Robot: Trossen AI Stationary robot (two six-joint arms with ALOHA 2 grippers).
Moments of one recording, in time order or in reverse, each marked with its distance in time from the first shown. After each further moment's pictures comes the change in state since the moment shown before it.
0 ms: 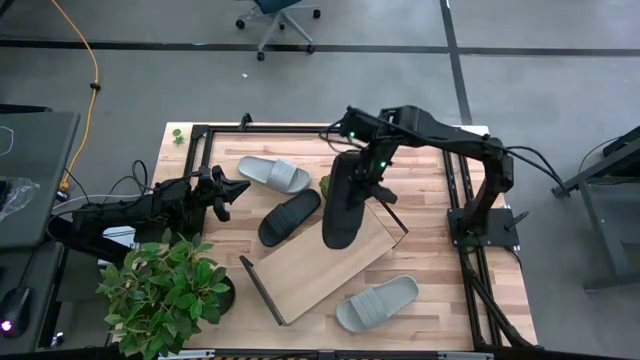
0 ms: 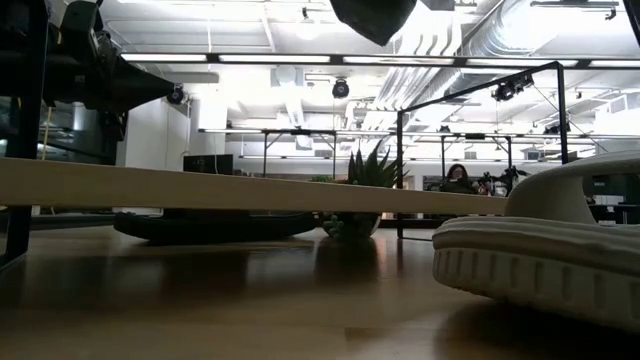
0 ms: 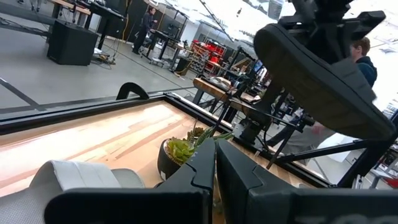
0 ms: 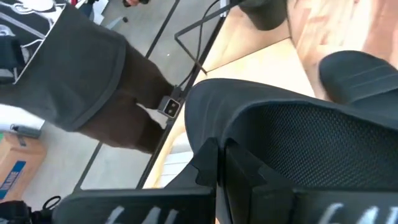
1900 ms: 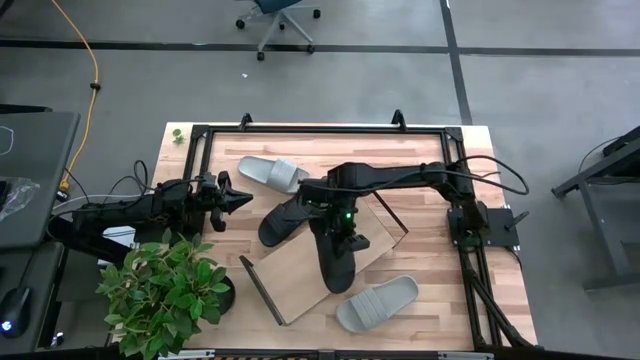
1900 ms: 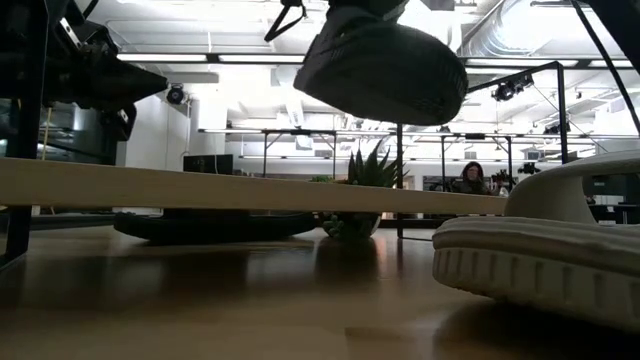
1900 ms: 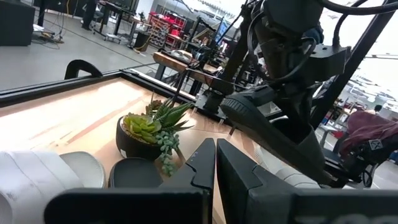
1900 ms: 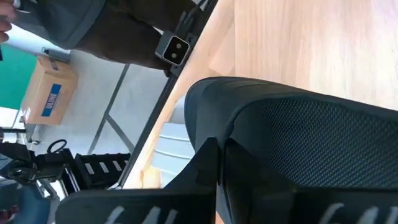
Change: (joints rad) left arm 0.000 0.000 0.000 -0.037 0.218 0.027; right arm 0.216 0.318 -0.002 0.007 0.043 -0.085
